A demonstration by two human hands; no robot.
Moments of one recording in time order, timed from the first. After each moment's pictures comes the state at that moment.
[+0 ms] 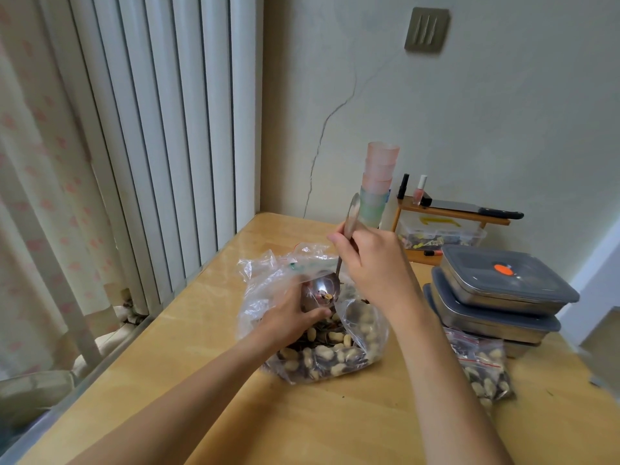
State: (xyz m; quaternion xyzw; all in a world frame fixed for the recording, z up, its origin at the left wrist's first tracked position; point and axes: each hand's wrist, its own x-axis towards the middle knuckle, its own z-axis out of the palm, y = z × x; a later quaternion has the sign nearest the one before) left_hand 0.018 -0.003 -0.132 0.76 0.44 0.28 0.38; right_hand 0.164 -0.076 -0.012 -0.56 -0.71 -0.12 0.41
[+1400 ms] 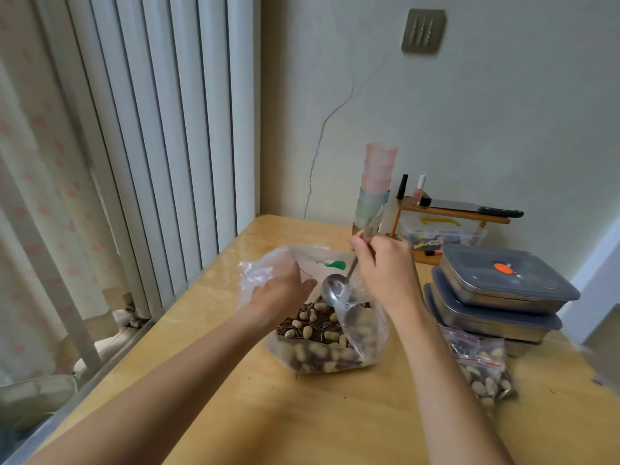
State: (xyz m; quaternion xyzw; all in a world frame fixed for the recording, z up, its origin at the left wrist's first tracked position) left_hand 0.017 -0.002 -0.068 0.76 0.57 0.19 0.24; right_hand 0.191 -0.056 -0.041 -0.64 -0.62 -0.11 0.44
